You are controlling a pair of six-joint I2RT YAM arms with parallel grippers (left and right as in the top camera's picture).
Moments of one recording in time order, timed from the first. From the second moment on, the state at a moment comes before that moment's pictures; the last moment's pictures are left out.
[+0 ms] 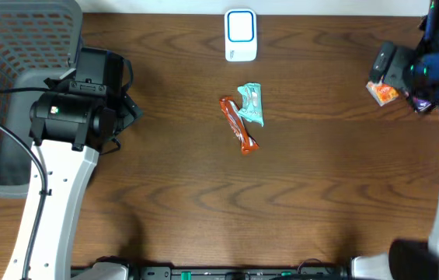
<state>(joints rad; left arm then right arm) -0.16 1.39 1.54 -1.35 -0.33 -0.83 -0.04 1.61 2.01 -1.43 0.15 0.30</state>
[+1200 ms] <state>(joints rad) -0.16 1.39 1.54 -1.35 -0.33 -0.83 0.22 1.43 2.01 -1.49 0.05 0.28</state>
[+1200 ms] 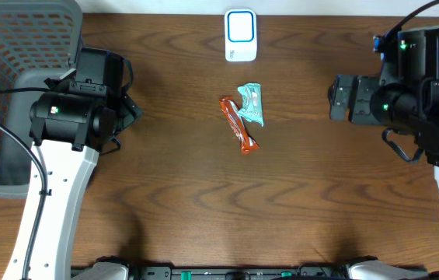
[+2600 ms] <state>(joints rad) -0.16 1.39 1.54 -1.35 -0.33 -0.83 0.32 2.11 2.01 -1.19 -0.24 0.28</state>
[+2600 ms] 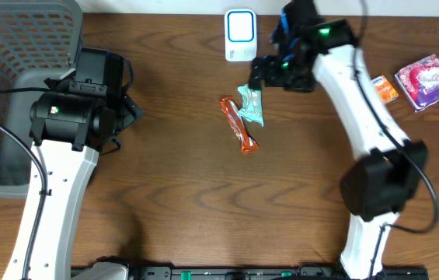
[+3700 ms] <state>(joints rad) -0.16 1.39 1.54 -1.35 -0.33 -0.83 0.37 2.27 1.94 -0.96 0.00 0.32</state>
